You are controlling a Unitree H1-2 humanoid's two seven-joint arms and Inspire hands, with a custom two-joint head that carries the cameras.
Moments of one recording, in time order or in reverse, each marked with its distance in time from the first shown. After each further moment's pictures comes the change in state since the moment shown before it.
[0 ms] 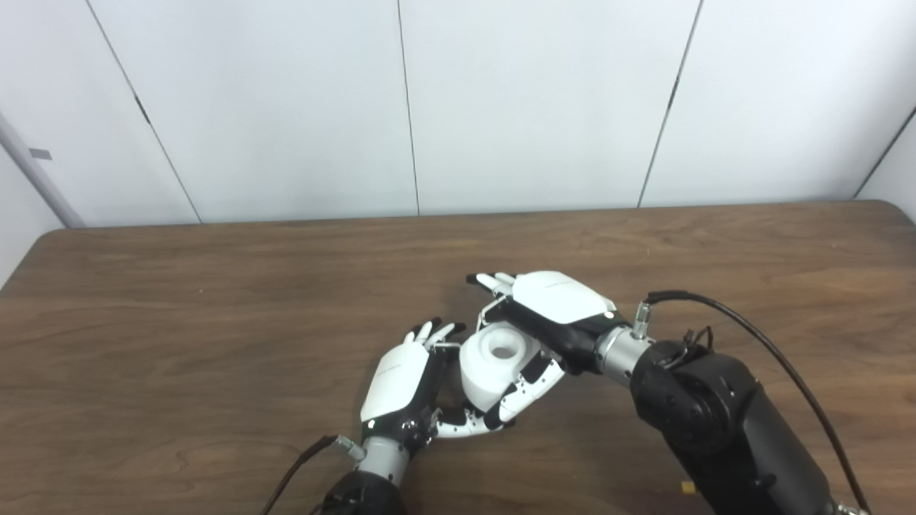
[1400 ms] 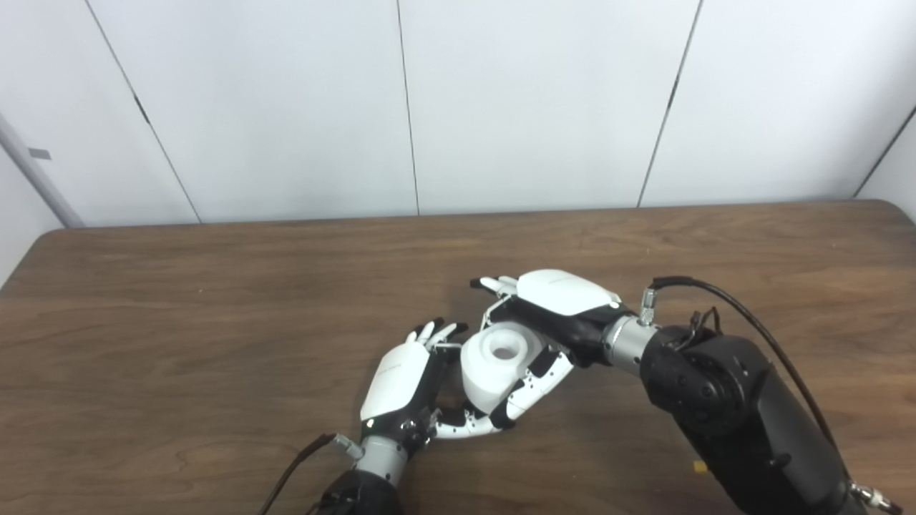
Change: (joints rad) left arm -0.001 0.004 0.009 0.000 -0.005 -0.021 -0.020; right arm -0.047 -0.040 -0.008 0.001 0.067 0.030 0.068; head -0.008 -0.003
